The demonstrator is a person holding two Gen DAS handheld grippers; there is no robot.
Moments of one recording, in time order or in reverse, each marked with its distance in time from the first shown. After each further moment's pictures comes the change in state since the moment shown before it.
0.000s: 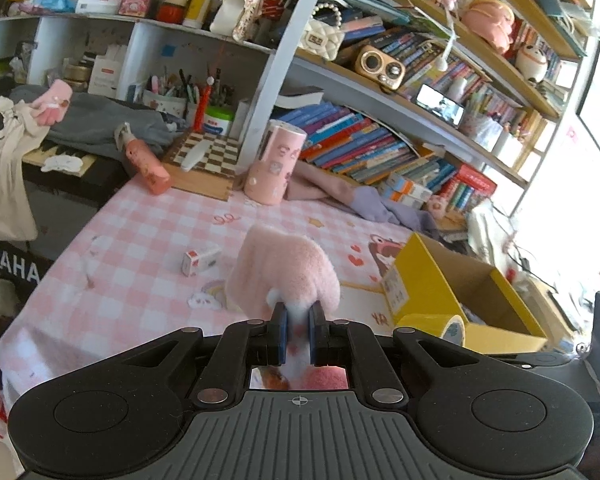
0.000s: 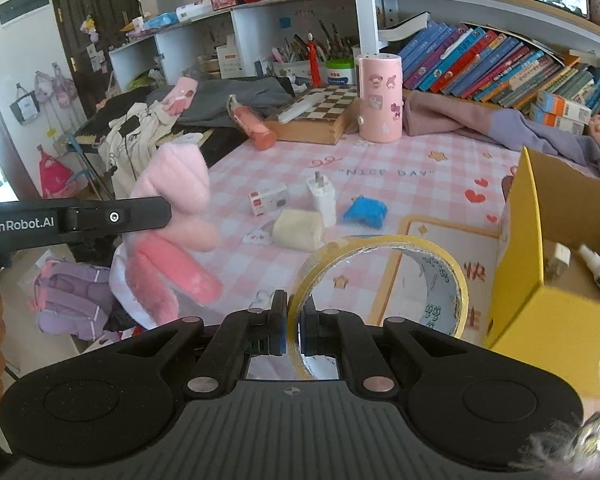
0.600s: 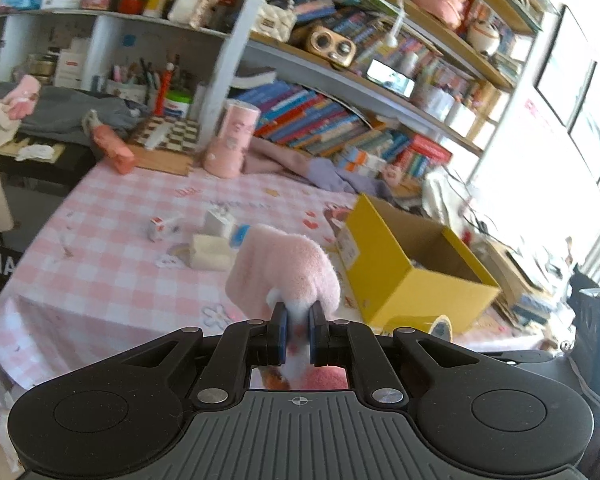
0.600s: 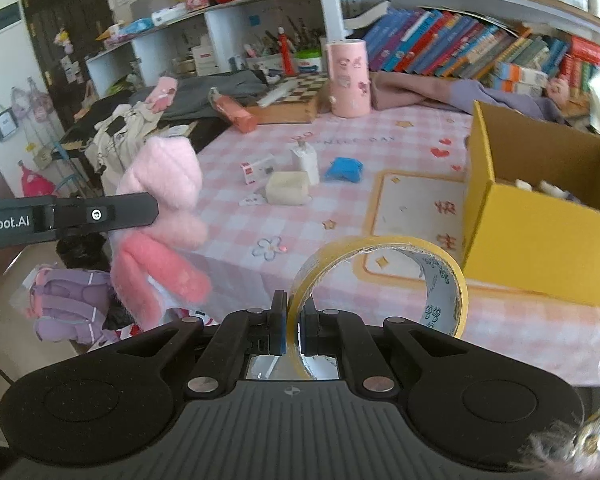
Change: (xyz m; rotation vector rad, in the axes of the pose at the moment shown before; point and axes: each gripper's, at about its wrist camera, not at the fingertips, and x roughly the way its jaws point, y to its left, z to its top) left arm -0.034 -0.021 -0.028 0.066 0.063 -0.111; right arm -0.048 0.017 -0.053 0.095 0.002 -0.073
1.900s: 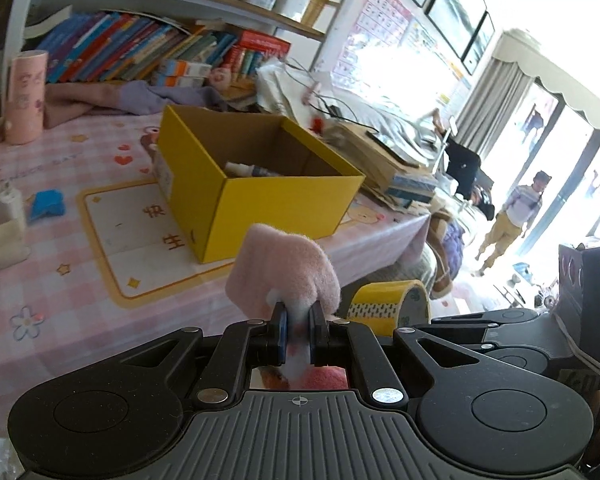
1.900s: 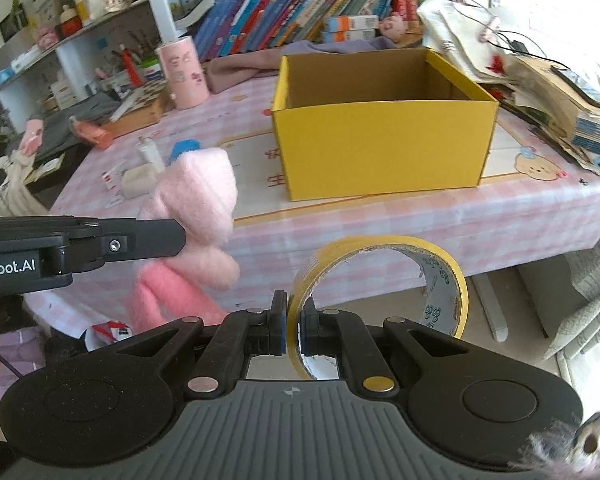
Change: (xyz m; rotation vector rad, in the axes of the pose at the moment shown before) left arm 0.083 -0.088 -0.012 0.282 0.284 -0.411; right arm -0.060 -0.057 -0.053 0.304 0.016 -0.321
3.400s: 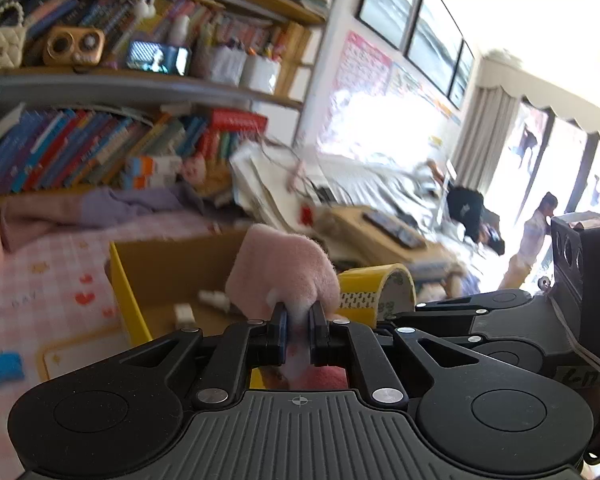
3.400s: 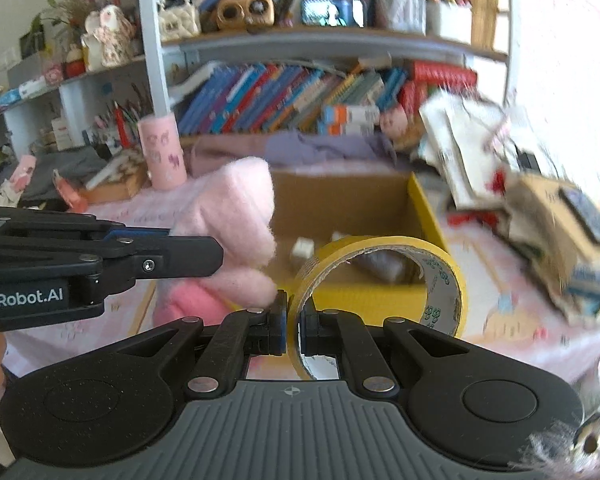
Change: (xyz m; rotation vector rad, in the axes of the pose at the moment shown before) left arm 0.073 -0.038 0.106 0.120 -0.218 0.050; right arm 0.021 -0.075 0.120 -0.171 -0.208 0.020
